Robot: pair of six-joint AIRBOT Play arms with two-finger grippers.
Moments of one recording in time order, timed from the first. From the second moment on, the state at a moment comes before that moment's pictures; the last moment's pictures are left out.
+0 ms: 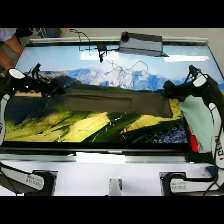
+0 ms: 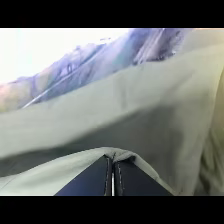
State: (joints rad) left arm 0.16 -1.75 1.55 0.91 -1.18 -1.47; right arm -0.16 -1.55 1.31 -1.14 0.91 1.66
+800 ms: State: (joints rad) left arm 0.20 -1.88 1.67 0.80 -1.46 -1.41; right arm -0.16 -1.63 1.35 -1.37 1.13 1.59
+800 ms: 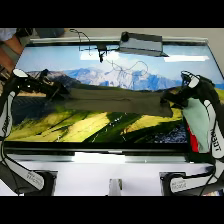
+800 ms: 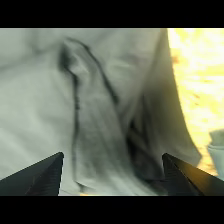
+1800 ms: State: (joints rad) left arm 0.04 -1.78 1.67 0.80 -1.54 -1.36; right arm -0.16 -1.74 1.35 -1.06 1.12 1.58
